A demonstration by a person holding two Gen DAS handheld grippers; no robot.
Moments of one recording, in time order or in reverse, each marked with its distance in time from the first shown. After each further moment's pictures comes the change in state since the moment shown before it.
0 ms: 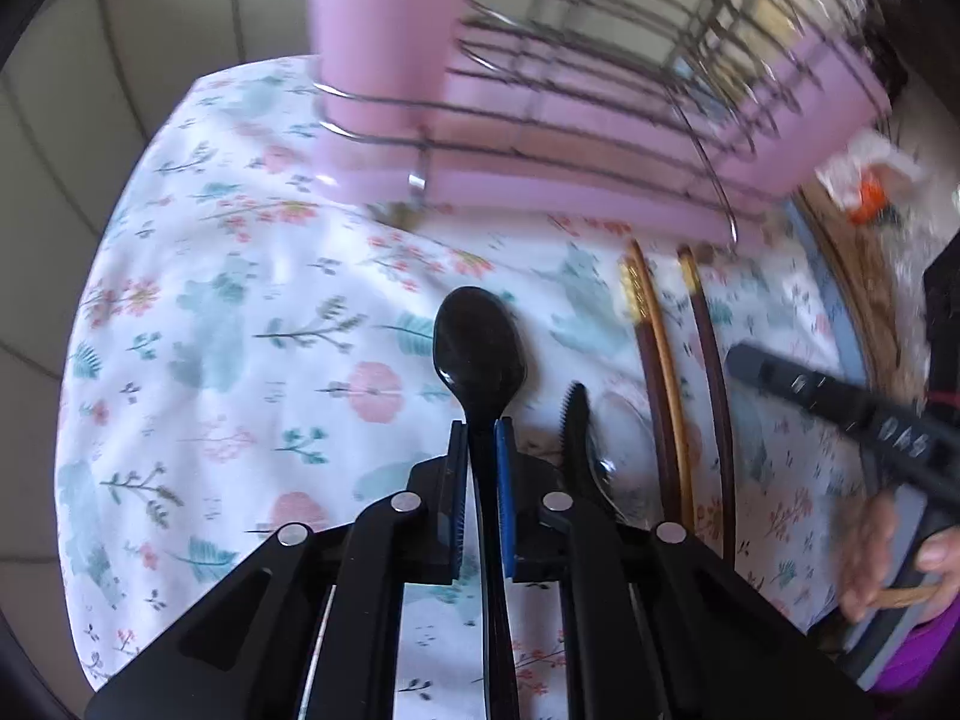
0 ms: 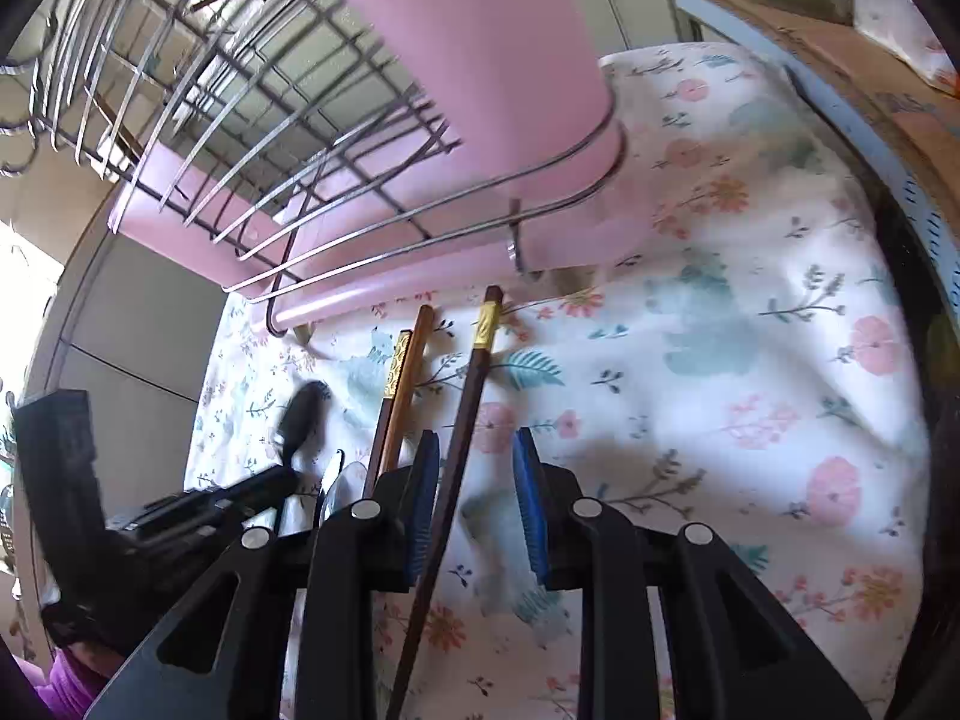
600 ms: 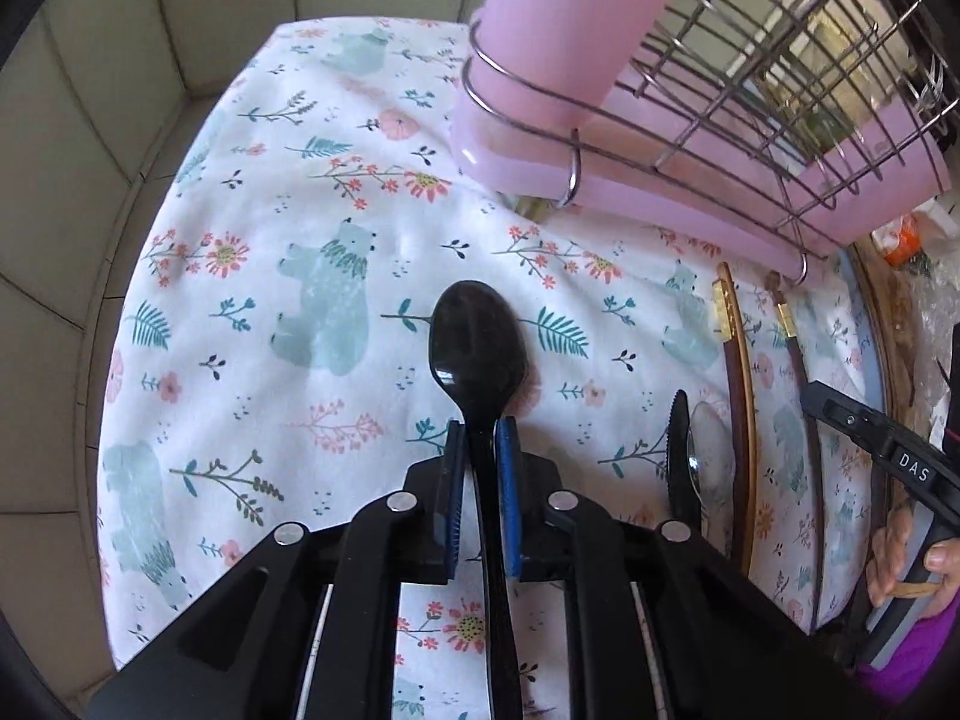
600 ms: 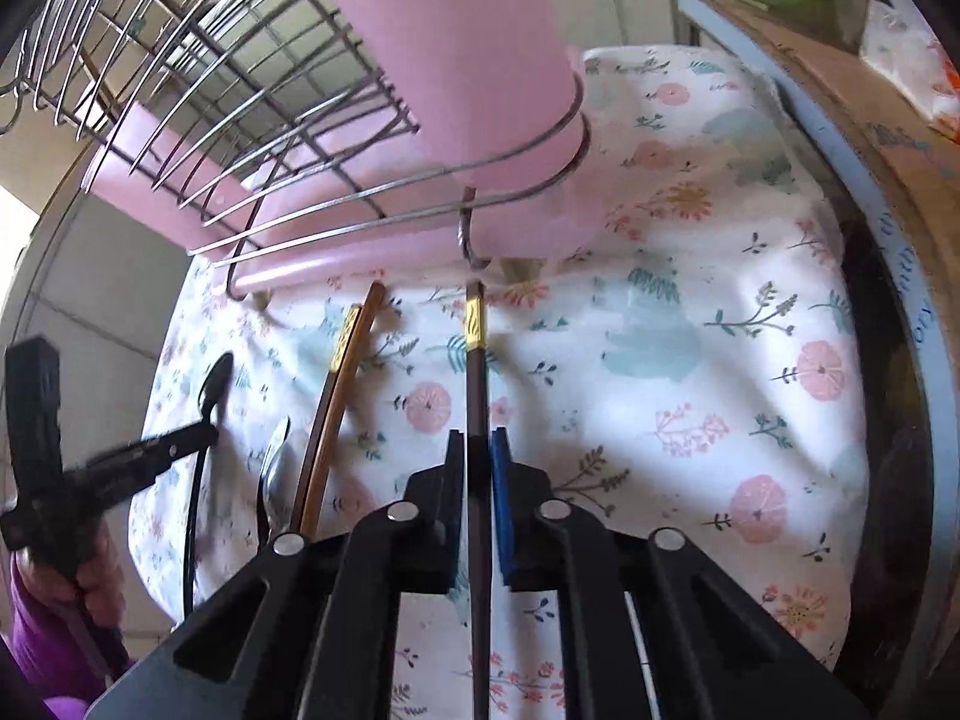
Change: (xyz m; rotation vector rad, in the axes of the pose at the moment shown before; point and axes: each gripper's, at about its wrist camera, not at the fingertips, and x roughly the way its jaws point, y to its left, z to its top) left arm 0.003 0.043 0.006 -0.076 0.102 0.032; right arm 0.000 -0.009 0.010 -0.079 0.076 -0.080
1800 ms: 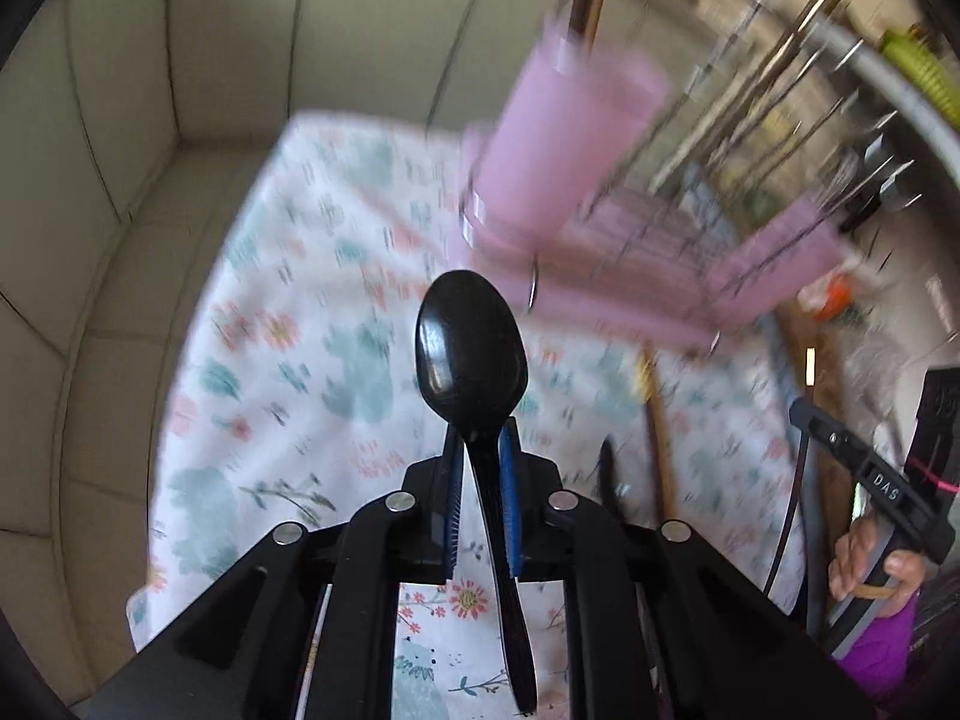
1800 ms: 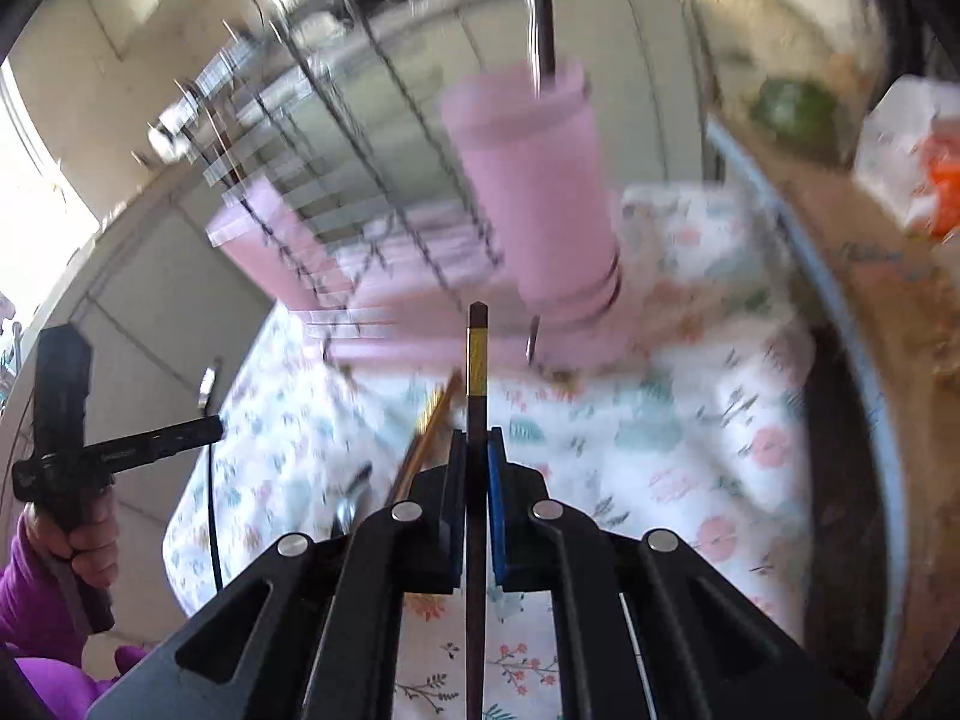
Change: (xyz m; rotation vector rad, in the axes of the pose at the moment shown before) left arm -0.074 0.018 -0.002 -0.030 -0.271 -0.125; right arm -0.083 0.020 -0.021 -0.109 -0.299 0.044
